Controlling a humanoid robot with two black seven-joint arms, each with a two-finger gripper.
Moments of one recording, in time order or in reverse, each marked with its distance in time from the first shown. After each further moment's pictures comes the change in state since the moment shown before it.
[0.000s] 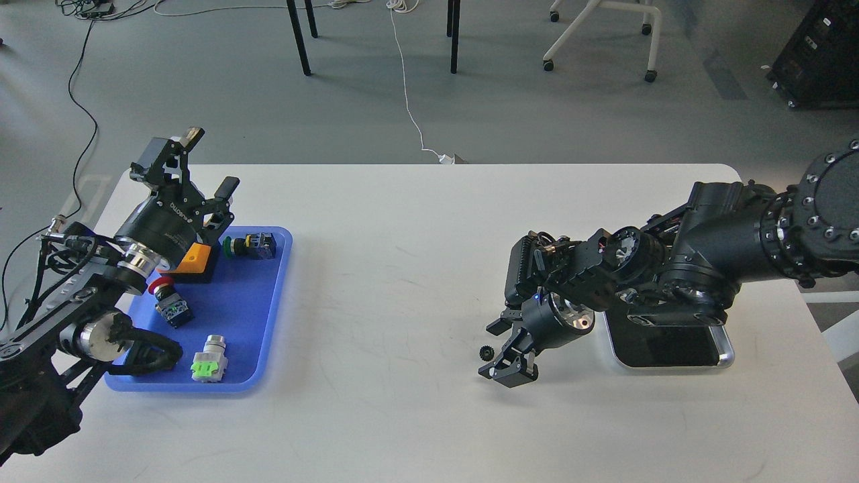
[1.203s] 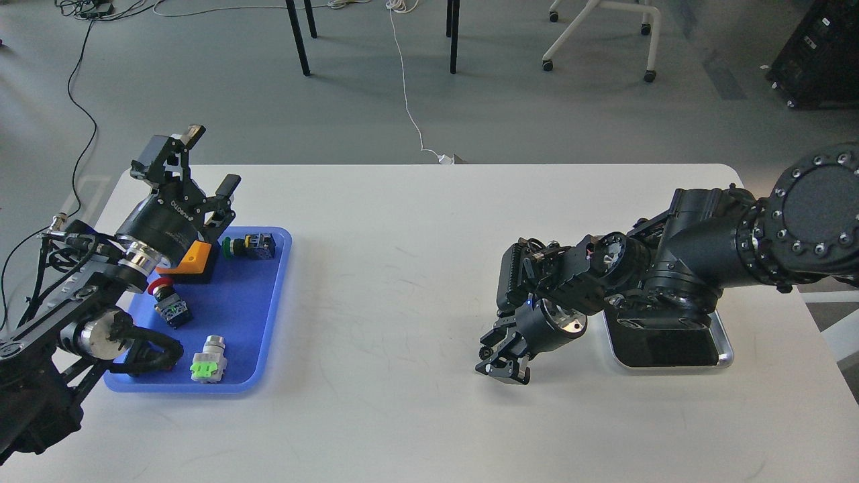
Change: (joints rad) left arm -0.003 0.000 -0.002 -0.006 0.000 -0.002 0.000; right arm -0.025 0.059 -0.029 -0.048 0.003 -0.002 0.000
